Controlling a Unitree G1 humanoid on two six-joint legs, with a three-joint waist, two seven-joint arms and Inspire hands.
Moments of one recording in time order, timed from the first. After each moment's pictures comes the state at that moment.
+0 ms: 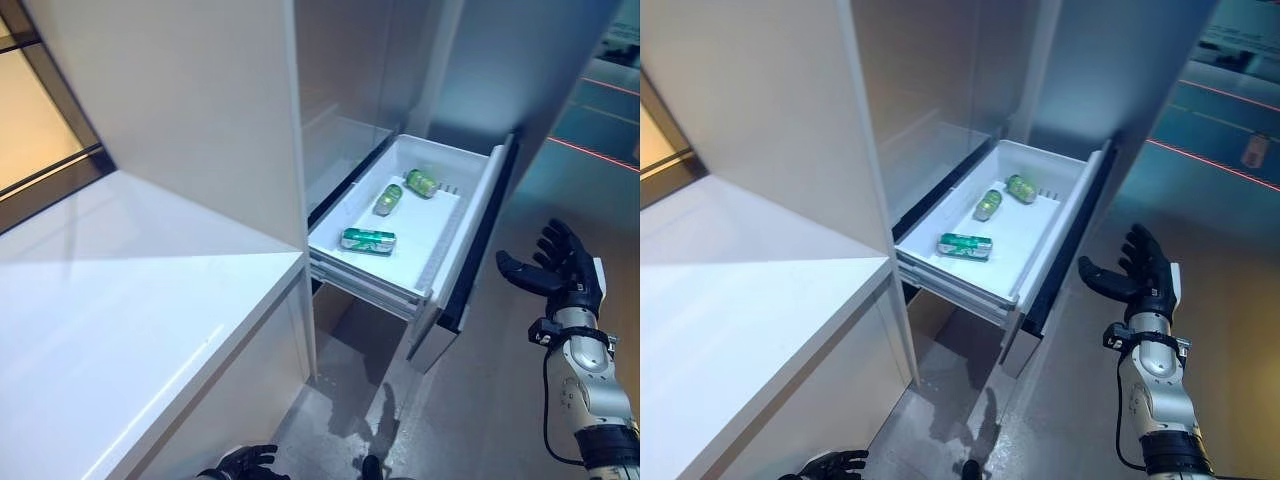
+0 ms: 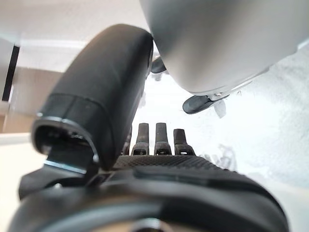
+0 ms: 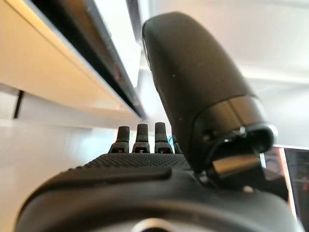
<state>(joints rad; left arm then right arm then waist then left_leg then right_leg) 0.01 0.29 -0.26 1.13 -0.06 -0.03 -0.24 -0.17 -0.60 -0.12 0.38 0.47 -0.09 -0.33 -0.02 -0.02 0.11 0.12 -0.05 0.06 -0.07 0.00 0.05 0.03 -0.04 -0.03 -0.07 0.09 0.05</state>
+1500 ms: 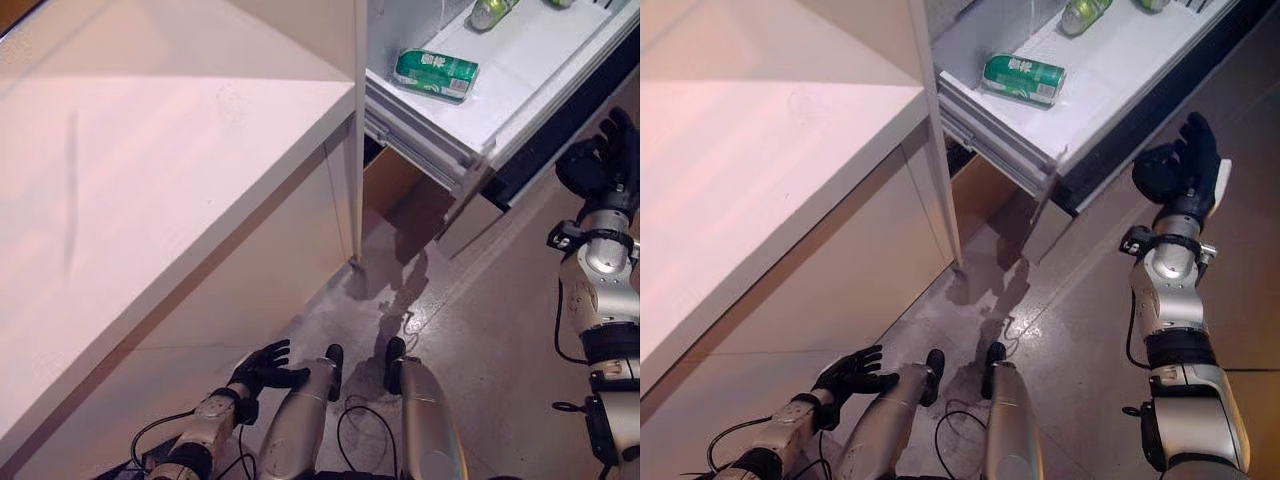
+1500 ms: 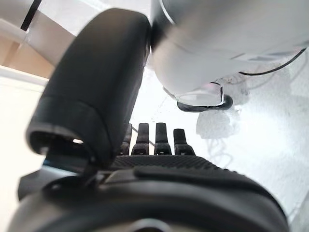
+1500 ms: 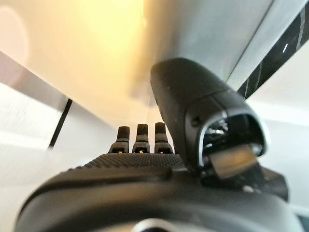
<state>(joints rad) -0.17 0.30 -0.26 0.91 -0.35 -0.07 -0.19 -0.71 -0.73 0.07 0.61 0.52 -0.18 -0.35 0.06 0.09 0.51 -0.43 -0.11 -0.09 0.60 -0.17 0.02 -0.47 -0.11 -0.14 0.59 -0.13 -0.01</state>
